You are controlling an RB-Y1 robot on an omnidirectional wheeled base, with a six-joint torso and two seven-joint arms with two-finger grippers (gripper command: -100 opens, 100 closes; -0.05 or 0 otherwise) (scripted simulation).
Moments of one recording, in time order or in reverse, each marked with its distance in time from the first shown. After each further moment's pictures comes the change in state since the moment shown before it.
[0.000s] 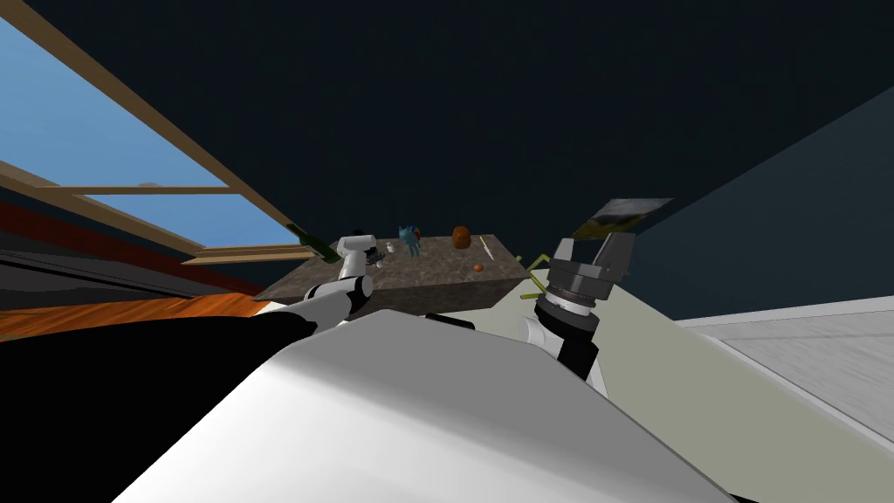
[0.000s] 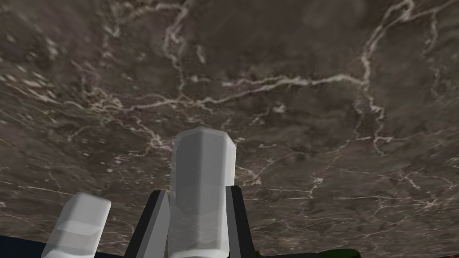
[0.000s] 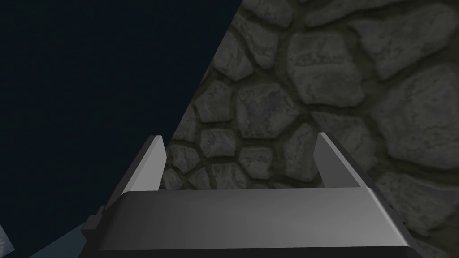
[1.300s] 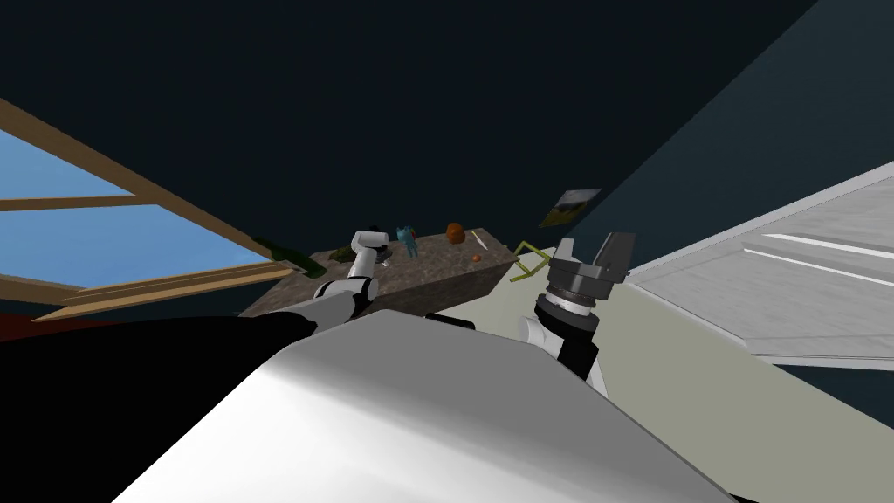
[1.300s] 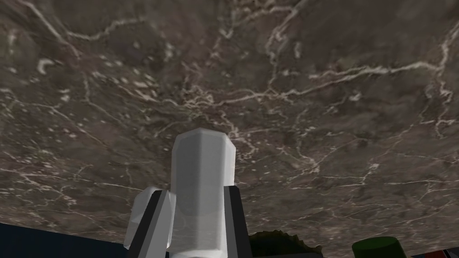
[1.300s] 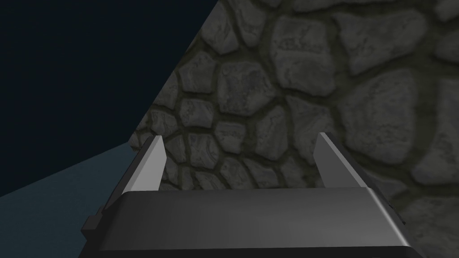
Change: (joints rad) left arm -0.008 -0.042 -0.191 -0.139 -0.025 0.160 0.320; right arm 0.000 0.000 0.000 0.000 0.000 0.000 0.000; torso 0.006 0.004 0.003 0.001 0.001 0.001
